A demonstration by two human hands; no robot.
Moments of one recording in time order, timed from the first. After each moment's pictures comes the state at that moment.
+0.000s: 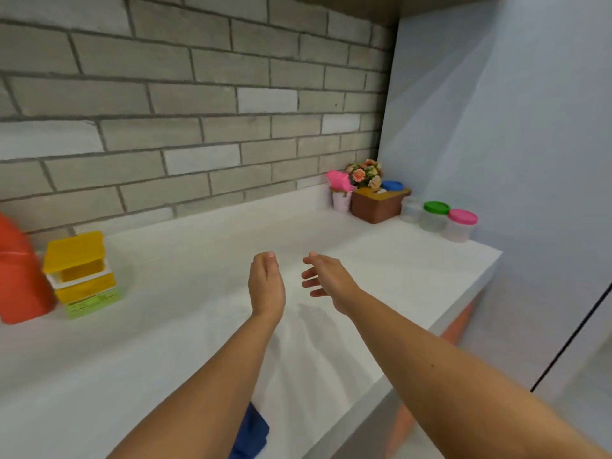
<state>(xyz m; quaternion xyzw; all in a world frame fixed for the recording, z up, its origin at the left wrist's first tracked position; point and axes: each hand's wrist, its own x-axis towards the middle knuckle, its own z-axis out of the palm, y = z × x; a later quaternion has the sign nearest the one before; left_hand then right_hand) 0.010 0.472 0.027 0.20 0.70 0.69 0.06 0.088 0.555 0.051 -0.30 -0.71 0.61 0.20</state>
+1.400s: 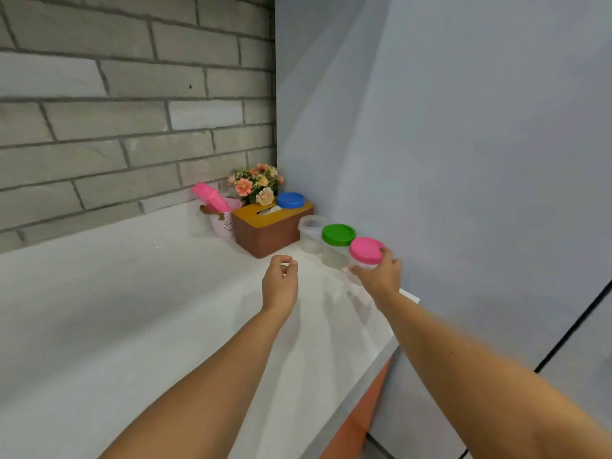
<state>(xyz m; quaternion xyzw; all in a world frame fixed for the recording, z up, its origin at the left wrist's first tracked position) 0.083 0.917 0.005 0.25 0.72 0.62 0.18 0.210 1.034 0.015 -0.54 -0.67 0.39 0.33</state>
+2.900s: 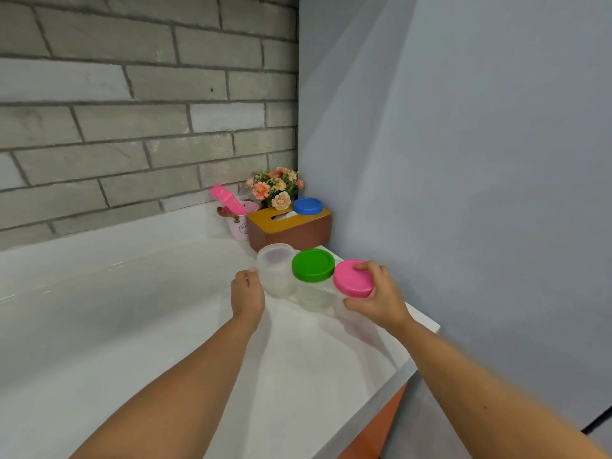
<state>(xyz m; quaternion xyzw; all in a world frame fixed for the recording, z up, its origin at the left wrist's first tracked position) 0.030 0.914 -0.020 0.11 0.78 0.61 0.10 0.217 1.058 -0.005 -0.29 -0.83 0.37 0.29</state>
